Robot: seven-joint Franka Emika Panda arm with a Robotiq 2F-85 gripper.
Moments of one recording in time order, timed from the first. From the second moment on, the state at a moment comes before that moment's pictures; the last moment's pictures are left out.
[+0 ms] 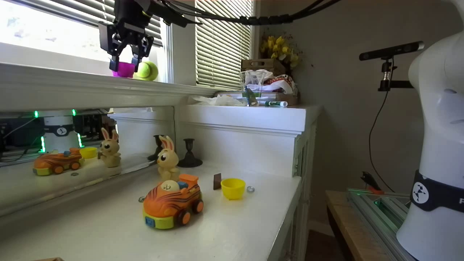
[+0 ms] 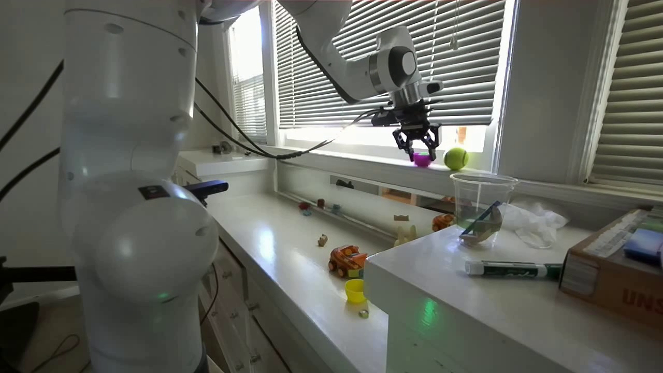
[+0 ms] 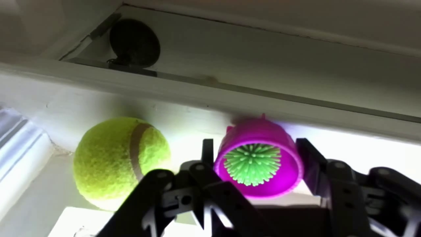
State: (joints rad) arm -0.04 0.15 -0.02 -1.80 -0.21 2.37 0.18
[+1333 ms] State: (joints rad) arm 0.03 -0.06 0.04 -2.29 -0.22 2.60 0.06
